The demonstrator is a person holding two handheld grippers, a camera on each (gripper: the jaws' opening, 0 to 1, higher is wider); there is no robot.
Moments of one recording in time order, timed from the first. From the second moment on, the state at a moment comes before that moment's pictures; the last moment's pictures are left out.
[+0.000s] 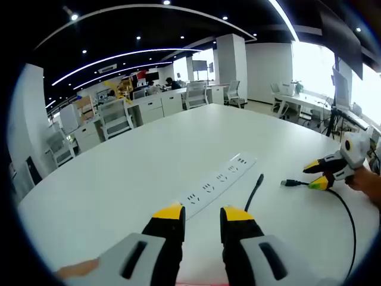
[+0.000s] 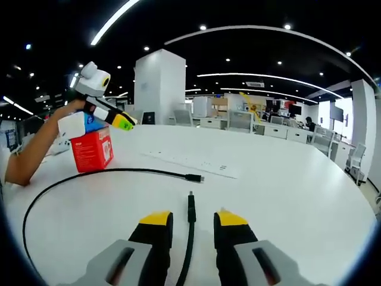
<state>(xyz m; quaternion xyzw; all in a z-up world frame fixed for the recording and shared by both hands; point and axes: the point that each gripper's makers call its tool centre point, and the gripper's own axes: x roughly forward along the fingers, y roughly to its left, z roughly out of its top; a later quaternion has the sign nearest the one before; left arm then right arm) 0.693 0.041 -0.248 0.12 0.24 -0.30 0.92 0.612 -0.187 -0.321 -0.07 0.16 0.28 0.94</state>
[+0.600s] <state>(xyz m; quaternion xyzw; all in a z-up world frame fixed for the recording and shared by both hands) 0.692 0.040 -0.249 0.12 0.24 -0.30 0.92 0.625 -0.181 -0.327 -0.07 0.14 0.28 0.95</state>
